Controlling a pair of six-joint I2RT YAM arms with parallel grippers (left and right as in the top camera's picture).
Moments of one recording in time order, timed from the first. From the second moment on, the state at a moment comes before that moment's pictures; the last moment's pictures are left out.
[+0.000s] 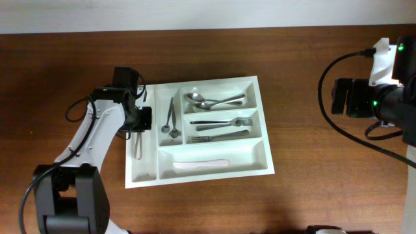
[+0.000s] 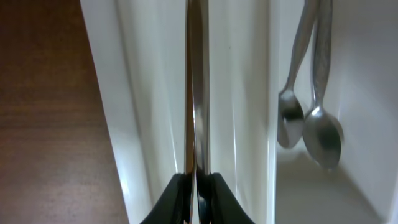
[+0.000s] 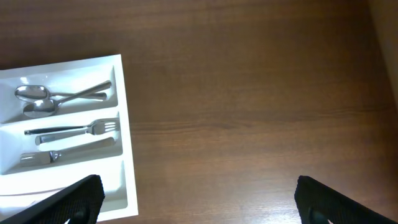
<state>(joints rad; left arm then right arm) -0.08 1.75 1.27 -0.90 -0.02 -0.07 -0.07 1.40 2.00 -1.53 0.06 0.00</state>
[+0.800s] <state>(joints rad) -0.08 1.80 1.50 -1.04 -0.02 -0.08 -0.07 1.40 2.00 -1.53 0.06 0.00</state>
